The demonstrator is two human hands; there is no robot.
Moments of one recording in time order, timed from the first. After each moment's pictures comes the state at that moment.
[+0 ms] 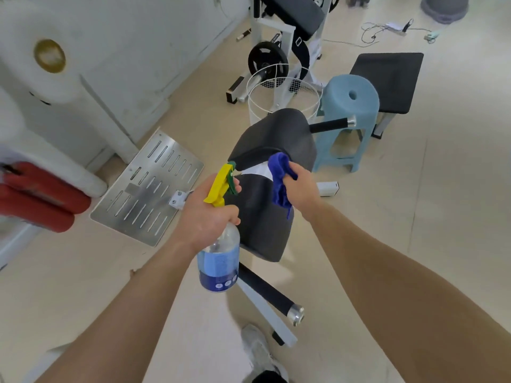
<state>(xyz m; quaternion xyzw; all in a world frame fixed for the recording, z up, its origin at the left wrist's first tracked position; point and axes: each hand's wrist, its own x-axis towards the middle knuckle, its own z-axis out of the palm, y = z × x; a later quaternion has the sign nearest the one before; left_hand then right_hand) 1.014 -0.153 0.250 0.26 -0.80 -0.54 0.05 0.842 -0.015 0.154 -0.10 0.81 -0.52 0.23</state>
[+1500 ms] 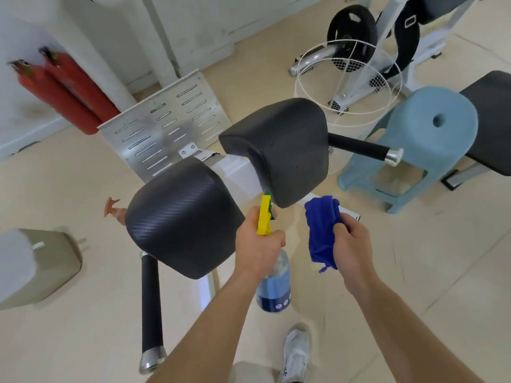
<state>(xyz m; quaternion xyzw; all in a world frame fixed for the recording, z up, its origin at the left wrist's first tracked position) 0.804 0.030 0.076 0.56 -0.59 -0.56 0.17 0.671 0.122 0.068 -0.11 0.81 -0.47 0.34</state>
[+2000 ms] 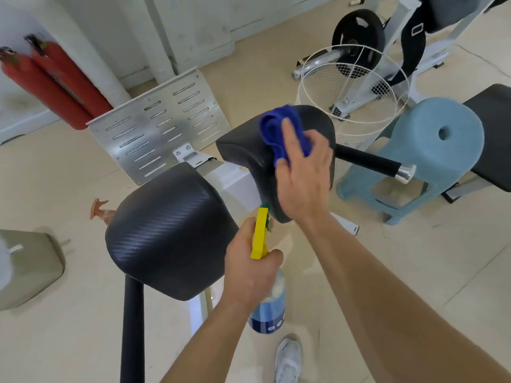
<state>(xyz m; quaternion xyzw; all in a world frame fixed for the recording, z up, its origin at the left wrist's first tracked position) 0.807 0.015 0.080 0.54 -0.60 -0.56 0.21 0.657 -0.032 0.076 -0.45 0.82 -0.35 -0.01</state>
